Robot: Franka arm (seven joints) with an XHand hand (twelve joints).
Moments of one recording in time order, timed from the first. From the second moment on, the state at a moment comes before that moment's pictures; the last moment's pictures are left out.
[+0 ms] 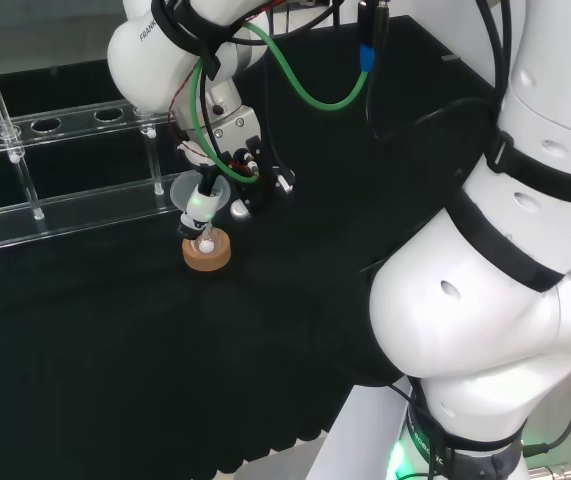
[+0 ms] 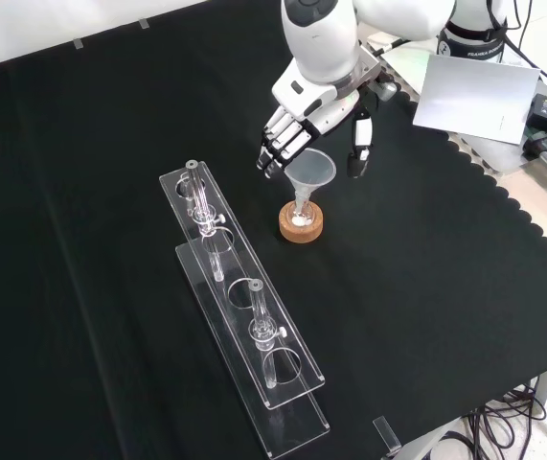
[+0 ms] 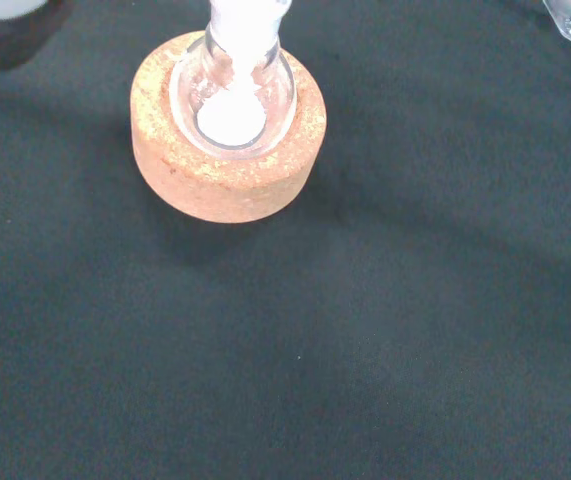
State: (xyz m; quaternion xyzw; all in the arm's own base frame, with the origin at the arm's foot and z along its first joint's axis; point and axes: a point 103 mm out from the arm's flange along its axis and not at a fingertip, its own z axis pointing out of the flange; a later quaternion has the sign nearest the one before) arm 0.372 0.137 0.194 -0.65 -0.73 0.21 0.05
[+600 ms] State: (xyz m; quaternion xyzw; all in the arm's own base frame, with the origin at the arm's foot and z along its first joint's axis) arm 0.375 0.141 0.184 -0.63 -0.74 0.22 0.04
